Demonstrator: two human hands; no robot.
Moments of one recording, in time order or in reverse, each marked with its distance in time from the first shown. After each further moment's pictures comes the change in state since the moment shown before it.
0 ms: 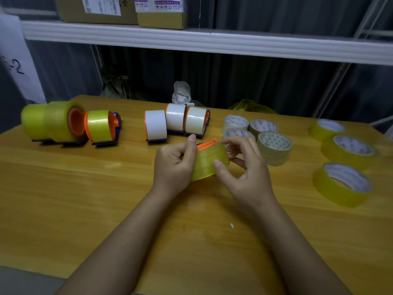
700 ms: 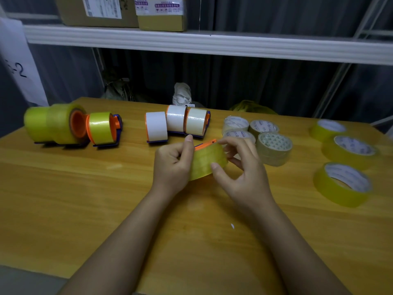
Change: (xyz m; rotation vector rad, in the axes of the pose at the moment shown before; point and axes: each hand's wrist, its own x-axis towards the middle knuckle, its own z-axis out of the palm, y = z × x) left_hand 0.001 -0.001 0.000 -0.014 0.015 -0.016; right_hand -0.001 -0.002 0.003 0.028 -0.016 0.004
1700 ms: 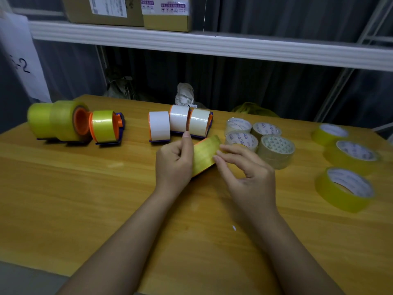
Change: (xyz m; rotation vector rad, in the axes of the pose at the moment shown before) left_hand 0.003 0.000 0.003 0.041 0.106 -0.055; right_hand -0.004 0.001 0.008 -0.115 0.206 -0.244
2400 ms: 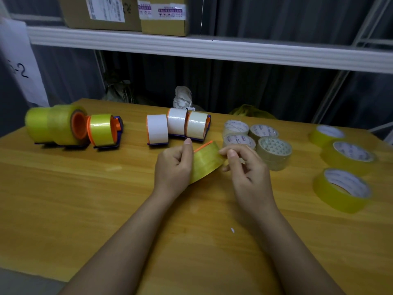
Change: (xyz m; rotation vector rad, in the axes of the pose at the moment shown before) left_hand 0.001 -0.004 -0.003 0.064 -0.111 -0.052; right_hand 0.008 -0.001 -0.004 0.244 -0.108 0.290
